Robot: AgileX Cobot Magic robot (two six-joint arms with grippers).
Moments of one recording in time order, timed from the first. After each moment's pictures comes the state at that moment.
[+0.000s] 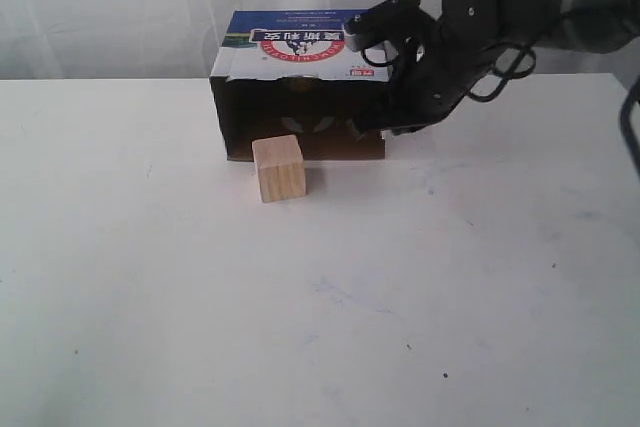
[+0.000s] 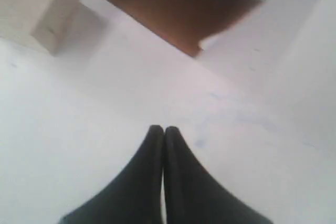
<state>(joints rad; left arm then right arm) -0.03 0.00 0.02 -0.08 0.42 0.15 0.39 1.89 -1.48 -0.10 0.66 -0.12</state>
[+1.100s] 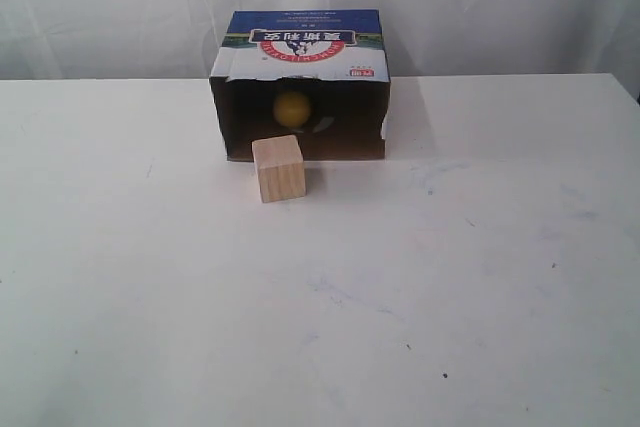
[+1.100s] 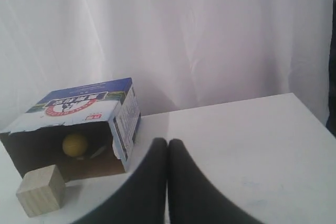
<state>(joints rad) -0.03 0.00 0.02 -0.08 0.42 0.15 0.16 0.32 -0.31 -0.64 0.14 0.87</state>
